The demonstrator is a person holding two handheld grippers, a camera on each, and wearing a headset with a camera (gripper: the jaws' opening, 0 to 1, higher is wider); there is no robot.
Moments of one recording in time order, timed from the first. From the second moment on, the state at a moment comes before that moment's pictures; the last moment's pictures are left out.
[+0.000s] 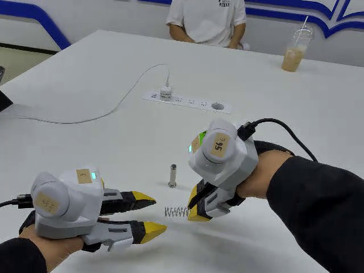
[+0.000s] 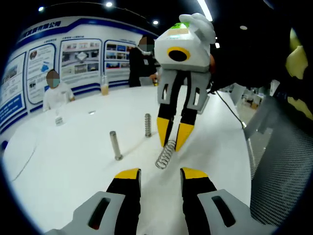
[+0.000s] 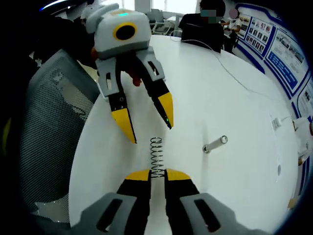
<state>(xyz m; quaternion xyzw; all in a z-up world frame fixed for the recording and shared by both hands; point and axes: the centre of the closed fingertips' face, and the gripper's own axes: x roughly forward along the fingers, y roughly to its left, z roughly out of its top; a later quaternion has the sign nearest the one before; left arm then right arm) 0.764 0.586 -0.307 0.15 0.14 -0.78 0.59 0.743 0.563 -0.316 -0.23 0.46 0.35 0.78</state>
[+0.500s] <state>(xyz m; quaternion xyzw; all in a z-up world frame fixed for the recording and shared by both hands) 0.743 0.585 -0.304 0.15 0.12 -0.81 0.55 0.731 0.575 -0.310 -0.24 0.45 0.37 0.77</state>
